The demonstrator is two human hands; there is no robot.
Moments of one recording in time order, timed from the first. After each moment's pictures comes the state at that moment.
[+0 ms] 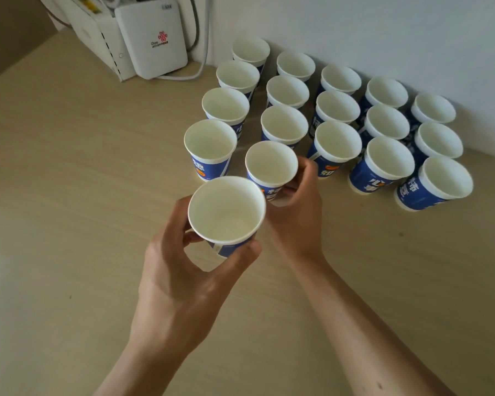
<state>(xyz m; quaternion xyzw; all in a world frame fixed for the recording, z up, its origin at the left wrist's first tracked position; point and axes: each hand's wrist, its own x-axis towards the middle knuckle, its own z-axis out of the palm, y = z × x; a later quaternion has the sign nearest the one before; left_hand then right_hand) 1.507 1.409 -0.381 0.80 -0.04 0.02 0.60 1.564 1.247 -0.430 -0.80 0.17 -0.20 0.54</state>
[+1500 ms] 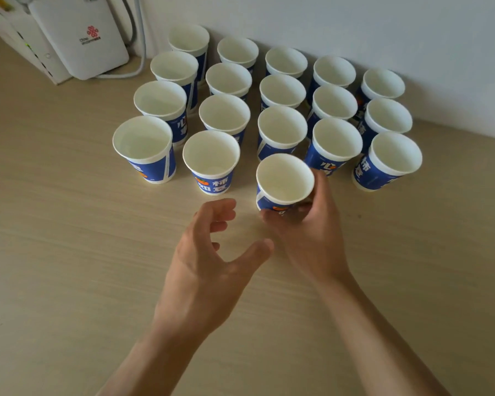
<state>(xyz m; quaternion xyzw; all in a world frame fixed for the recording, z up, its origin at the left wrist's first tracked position) 1.506 1.331 -0.394 0.83 -0.01 -0.13 0.55 1.513 1.166 -0.437 -0.78 0.16 -0.17 0.57</state>
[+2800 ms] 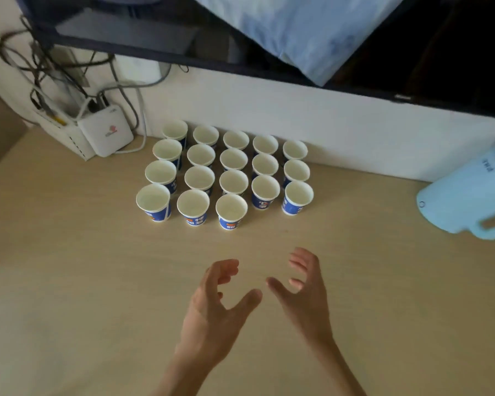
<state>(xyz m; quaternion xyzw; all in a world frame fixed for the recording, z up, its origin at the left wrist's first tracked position) 1.414 1.332 -0.291 0.82 -0.06 -0.20 0.54 1.367 1.165 -0.333 -0.76 0.32 -0.13 0.56</state>
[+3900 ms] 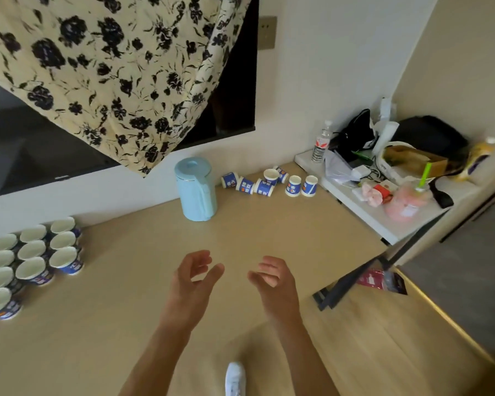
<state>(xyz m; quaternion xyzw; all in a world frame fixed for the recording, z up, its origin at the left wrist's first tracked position) 1.091 0.975 -0.132 0.75 -0.25 -0.25 0.57 0.960 0.867 -0.184 -0.56 0.45 -0.33 0.61</state>
